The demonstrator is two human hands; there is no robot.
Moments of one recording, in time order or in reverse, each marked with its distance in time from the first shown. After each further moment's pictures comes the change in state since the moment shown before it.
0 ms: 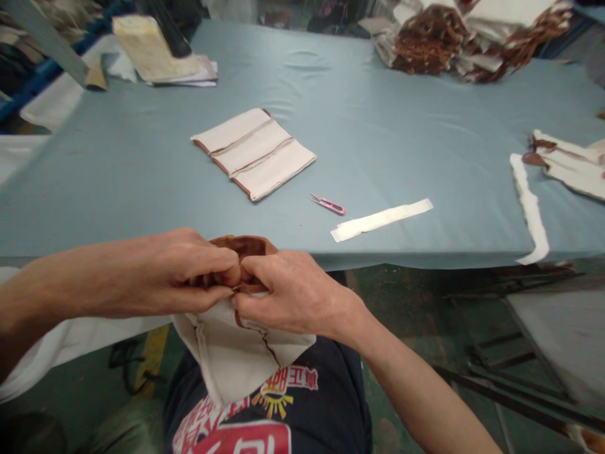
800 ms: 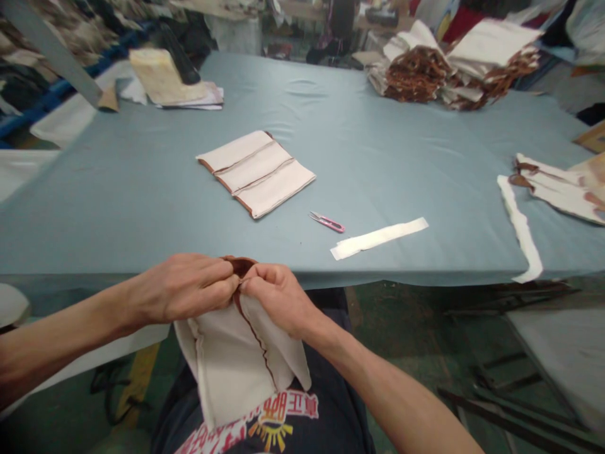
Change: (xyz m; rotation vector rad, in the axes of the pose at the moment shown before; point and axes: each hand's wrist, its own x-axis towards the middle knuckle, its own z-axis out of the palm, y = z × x) left_hand -0.006 -0.056 0.033 0.751 0.372 0.417; right_hand 0.027 0.029 0.042 0.976 0.181 0.202
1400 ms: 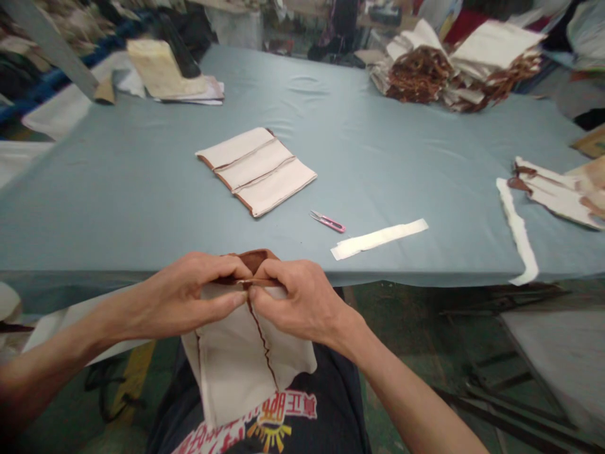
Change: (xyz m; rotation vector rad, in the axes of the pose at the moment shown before) left_hand 0.014 0.016 -0.009 -0.727 -0.102 -0.649; right_hand -0.020 -0.029 -0.021 -0.789 0.048 -0.397
